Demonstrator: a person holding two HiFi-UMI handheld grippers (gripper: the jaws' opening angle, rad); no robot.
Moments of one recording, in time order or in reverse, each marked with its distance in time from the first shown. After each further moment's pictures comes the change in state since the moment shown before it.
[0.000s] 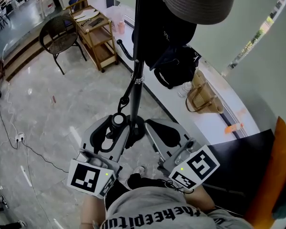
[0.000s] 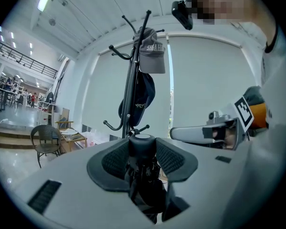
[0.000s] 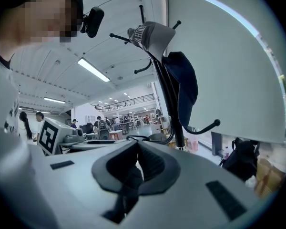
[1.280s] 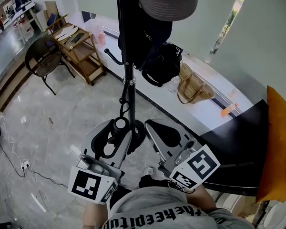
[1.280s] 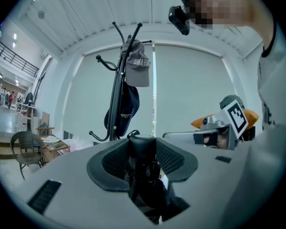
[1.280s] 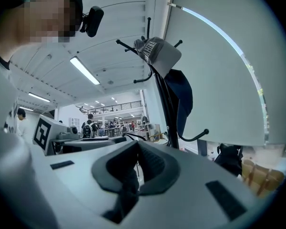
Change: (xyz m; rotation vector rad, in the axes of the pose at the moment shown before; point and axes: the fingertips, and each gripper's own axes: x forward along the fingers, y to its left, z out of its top) left arm -0.029 -0.016 0.033 0.058 -0.036 -0.226; right arm -0.014 0.031 0.020 -0.015 -0.083 -0.199
